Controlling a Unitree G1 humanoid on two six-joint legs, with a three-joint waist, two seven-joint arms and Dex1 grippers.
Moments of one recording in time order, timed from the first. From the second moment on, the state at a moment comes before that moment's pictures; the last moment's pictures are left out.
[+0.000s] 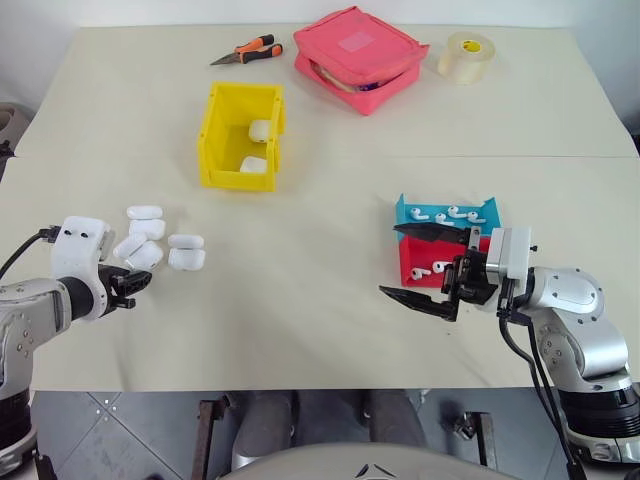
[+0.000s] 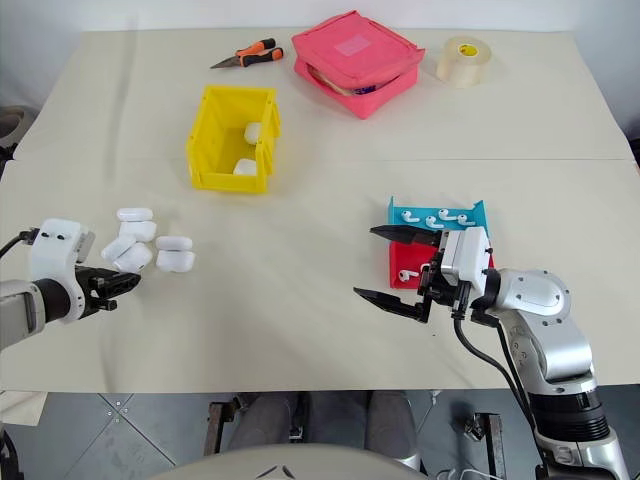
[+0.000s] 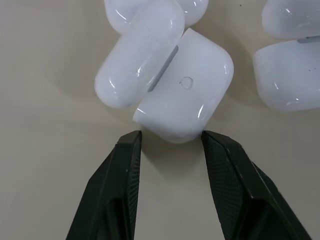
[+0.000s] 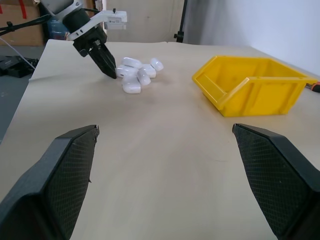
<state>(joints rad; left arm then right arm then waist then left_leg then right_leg) -0.05 0.83 0.45 -0.43 -0.50 1.35 -0.30 -0.12 -0.62 -0.05 -0.31 0.56 0.08 1.11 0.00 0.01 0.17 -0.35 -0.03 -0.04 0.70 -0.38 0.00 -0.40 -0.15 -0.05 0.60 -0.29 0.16</state>
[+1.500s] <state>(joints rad) -0.31 0.55 0.36 -0.58 -0.78 1.62 0.18 -0.14 -0.63 -0.05 -0.31 0.56 0.11 1.10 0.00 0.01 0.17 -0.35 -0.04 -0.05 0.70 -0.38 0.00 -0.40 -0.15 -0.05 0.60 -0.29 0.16</state>
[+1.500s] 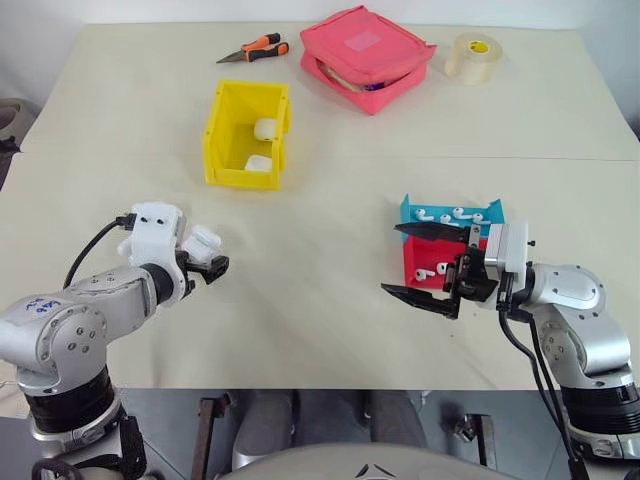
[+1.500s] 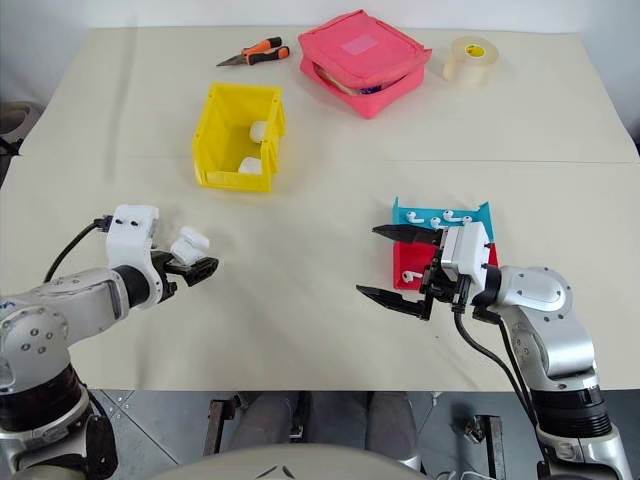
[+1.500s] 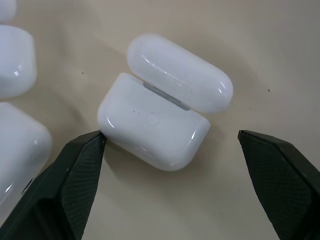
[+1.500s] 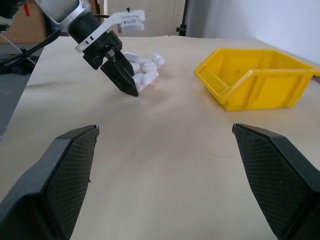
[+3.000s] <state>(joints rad) -0.51 0.98 -0.13 -0.23 -0.45 1.19 -0.55 -0.11 -0.62 -0.05 -0.33 0.55 0.11 1.06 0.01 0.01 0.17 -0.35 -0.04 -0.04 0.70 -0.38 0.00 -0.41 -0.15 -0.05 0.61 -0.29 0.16</state>
